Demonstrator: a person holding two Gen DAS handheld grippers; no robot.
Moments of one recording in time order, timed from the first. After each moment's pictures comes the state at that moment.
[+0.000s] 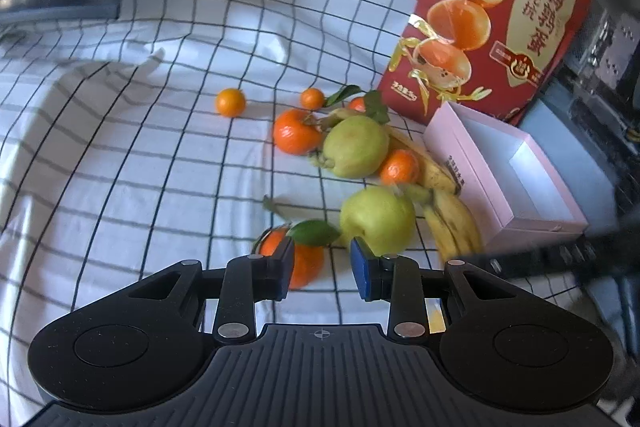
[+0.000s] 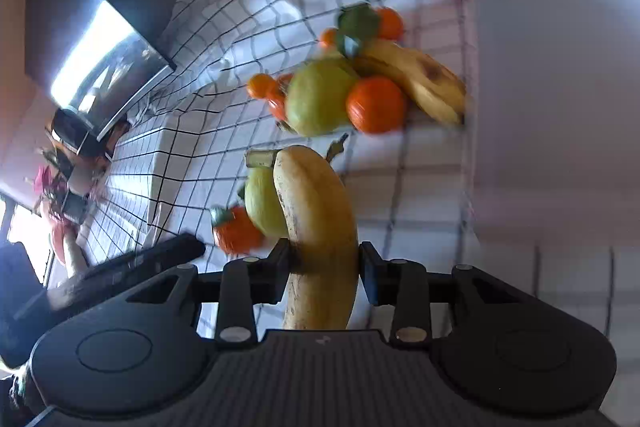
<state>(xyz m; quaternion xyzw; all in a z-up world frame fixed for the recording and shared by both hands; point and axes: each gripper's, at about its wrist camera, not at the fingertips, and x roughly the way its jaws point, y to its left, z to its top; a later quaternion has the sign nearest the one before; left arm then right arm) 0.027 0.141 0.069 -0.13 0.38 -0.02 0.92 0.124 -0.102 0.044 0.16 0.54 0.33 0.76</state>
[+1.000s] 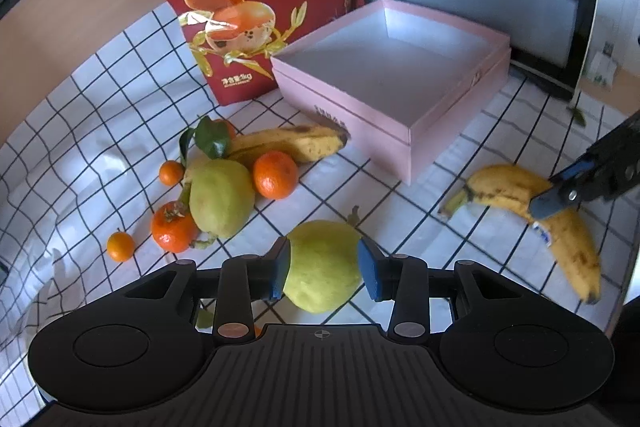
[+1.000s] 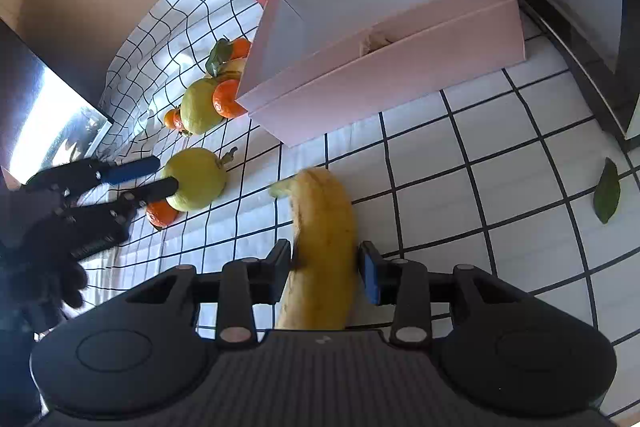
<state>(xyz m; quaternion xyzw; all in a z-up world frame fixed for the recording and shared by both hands) 0.064 0.039 0.086 0.22 0.40 -0.20 0.87 0.034 -0.222 0.036 0.22 0.51 0.20 0.81</state>
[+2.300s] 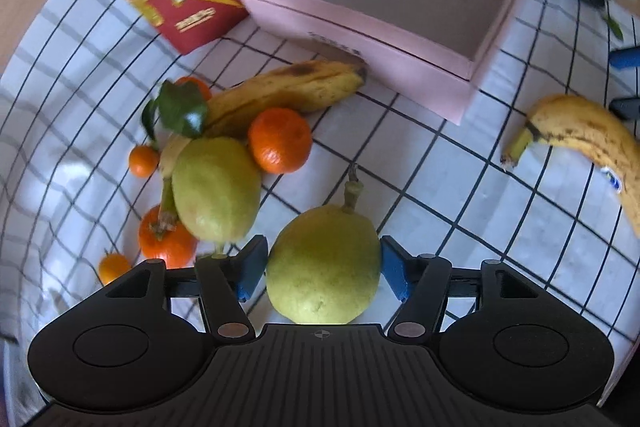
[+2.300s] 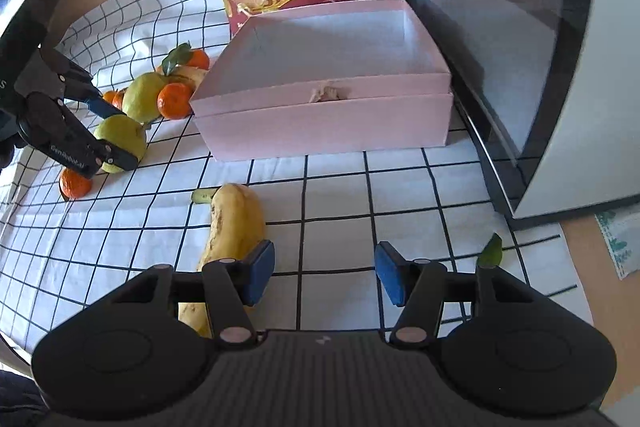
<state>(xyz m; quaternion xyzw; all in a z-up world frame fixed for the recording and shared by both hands) 0.134 0.028 0.048 0.31 0.51 -0.21 0.78 0.012 -0.217 0.055 0.03 0.45 0.12 0.89</state>
